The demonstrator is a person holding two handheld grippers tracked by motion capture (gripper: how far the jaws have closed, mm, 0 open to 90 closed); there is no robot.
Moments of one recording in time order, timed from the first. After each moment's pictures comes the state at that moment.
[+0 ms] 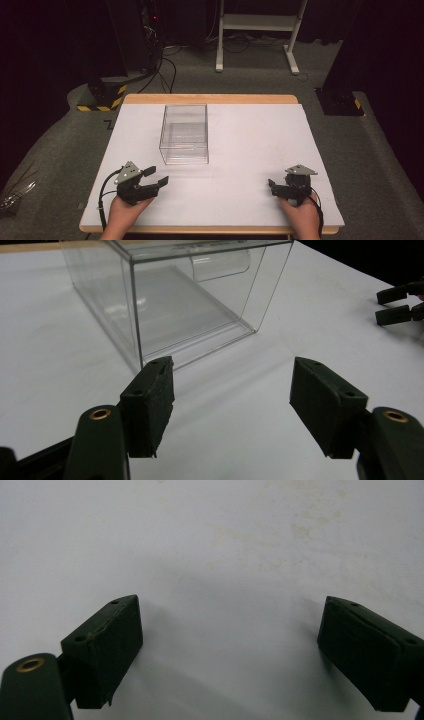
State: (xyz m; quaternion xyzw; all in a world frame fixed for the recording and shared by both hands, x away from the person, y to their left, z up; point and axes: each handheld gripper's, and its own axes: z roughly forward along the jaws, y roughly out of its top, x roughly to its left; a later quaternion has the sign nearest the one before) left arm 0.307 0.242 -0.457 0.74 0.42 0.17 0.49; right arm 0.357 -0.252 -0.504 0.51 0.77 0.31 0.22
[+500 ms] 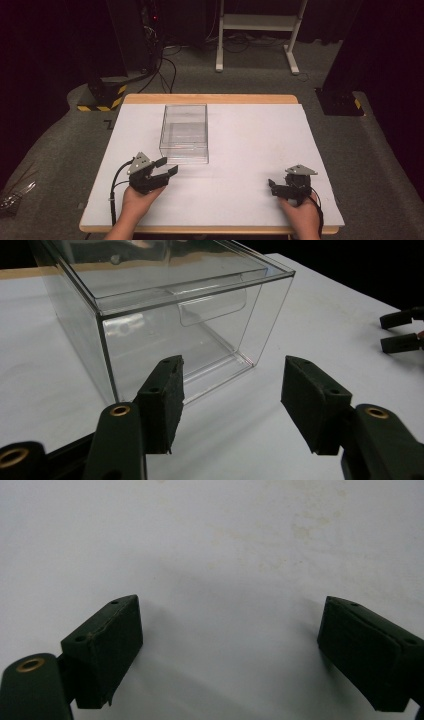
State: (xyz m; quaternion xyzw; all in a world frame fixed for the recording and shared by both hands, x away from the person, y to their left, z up) left arm 0.337 0.220 -0.457 0.72 0.43 0.18 0.51; right arm 0.357 -0.252 -0.504 0.51 0.77 0.31 0.22
